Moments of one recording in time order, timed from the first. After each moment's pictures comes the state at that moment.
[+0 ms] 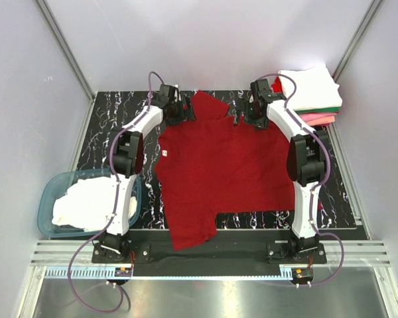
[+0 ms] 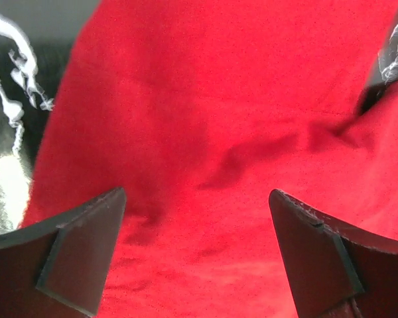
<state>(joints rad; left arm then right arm) -0.28 2.41 2.02 -0.45 0.24 -0.44 0.24 2.16 1.89 -0.73 -0.07 0.36</state>
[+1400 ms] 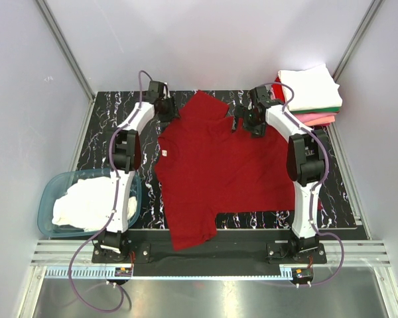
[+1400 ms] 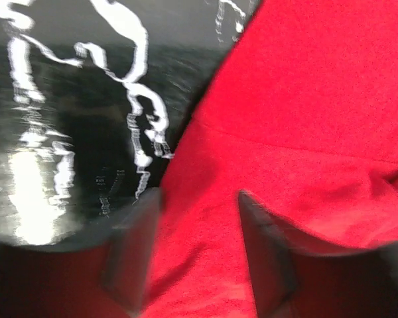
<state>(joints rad) -0.17 2.55 2.25 -0.58 0.24 -0.40 0.24 2.17 1.79 -0.67 -0.15 0.41</state>
